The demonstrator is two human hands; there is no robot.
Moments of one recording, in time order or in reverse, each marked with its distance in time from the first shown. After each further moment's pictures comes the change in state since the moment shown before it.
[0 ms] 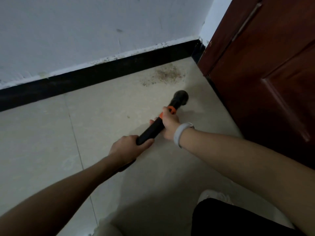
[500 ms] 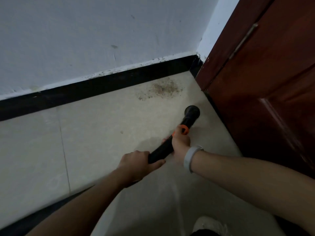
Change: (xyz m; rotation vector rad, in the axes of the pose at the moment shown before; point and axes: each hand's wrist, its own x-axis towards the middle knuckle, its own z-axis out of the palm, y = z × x) left_hand 0.024 0.046 0.014 0.287 -0.108 0.108; right_hand 0.047 -0.010 -0.040 -0.061 0.272 -0.117
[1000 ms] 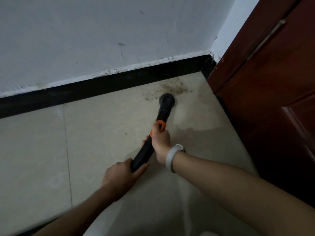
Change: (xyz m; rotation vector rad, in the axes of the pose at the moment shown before) left_hand -0.018 -0.037 0.026 -0.190 0.229 -0.242; right_hand -0.010 0.016 0.053 -0.188 -0.366 -0.070
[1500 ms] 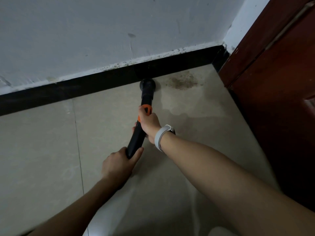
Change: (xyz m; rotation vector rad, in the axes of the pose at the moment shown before) left_hand 0.015 -0.031 -0.003 -0.131 0.121 -0.178; right_hand 0.014 -0.011 0.059 -0.175 -0.230 0.023
